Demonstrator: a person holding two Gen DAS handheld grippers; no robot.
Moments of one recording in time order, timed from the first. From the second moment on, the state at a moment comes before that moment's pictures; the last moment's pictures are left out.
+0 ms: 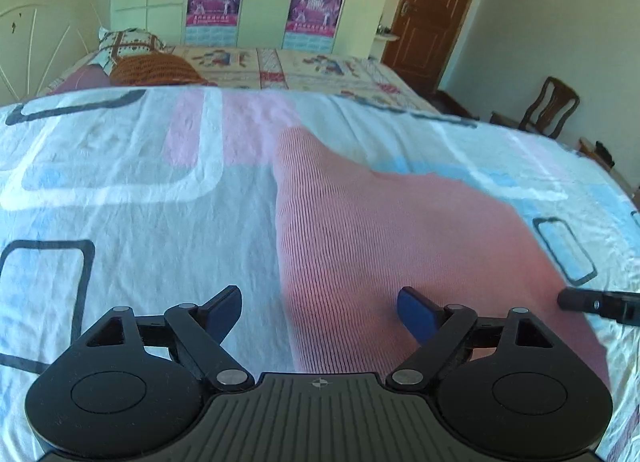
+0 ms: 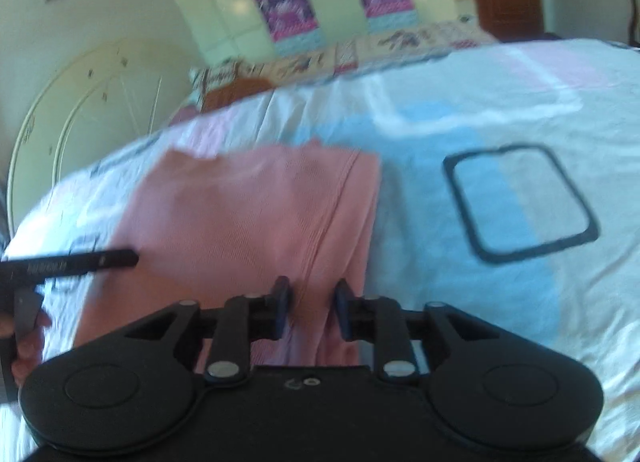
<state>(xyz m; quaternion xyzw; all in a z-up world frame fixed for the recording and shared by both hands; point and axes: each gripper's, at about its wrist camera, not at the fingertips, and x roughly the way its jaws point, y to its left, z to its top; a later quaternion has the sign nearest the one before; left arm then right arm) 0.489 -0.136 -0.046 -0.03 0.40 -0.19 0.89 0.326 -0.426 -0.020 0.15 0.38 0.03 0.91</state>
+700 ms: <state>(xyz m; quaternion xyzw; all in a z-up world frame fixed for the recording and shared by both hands) 0.487 -0.147 -0.029 0.00 0.40 -0.20 0.90 0.382 -0.428 -0.009 0.10 0.38 0.03 0.92</state>
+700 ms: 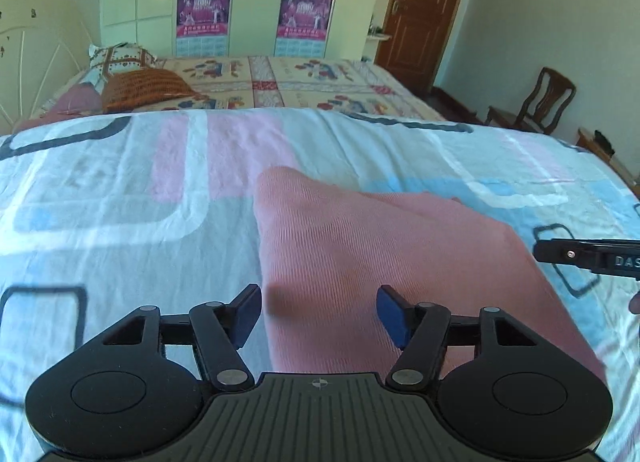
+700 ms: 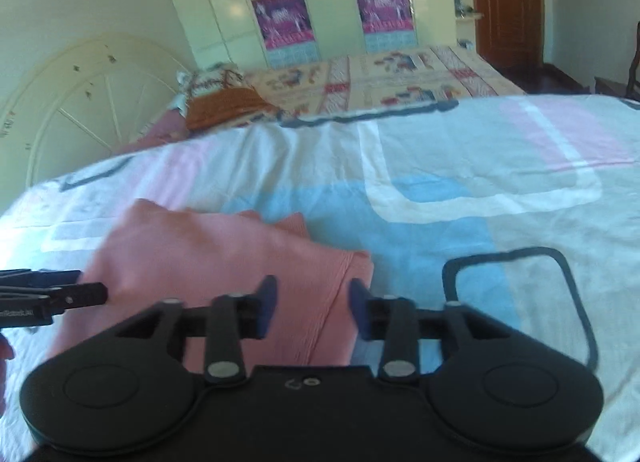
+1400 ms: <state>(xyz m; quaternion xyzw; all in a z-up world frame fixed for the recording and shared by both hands) 0.385 -0.103 -0.074 -0.05 0.42 -0.19 0.89 0.264 -0.426 -0.042 0.15 0.44 0.05 0.88</state>
